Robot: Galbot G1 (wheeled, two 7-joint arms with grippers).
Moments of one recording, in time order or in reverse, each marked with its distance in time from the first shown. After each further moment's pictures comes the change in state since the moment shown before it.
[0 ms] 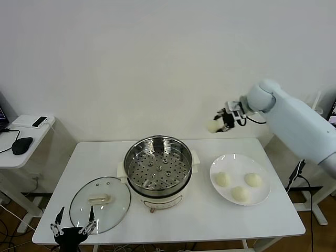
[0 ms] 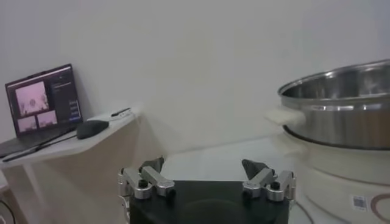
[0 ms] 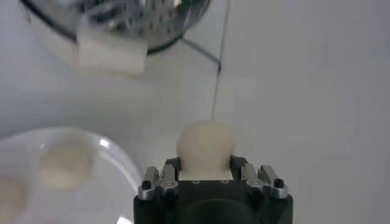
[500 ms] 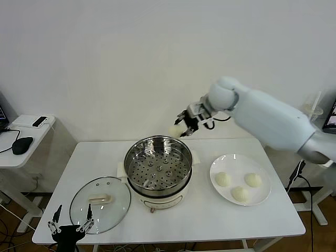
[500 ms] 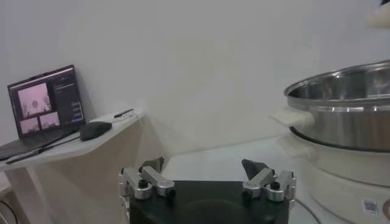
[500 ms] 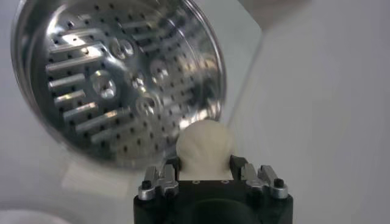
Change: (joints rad) left arm -0.016 0.007 -0.016 0.000 -0.013 0.009 0.005; right arm 0.076 0.156 -0.270 0.038 0.067 0.131 0.097
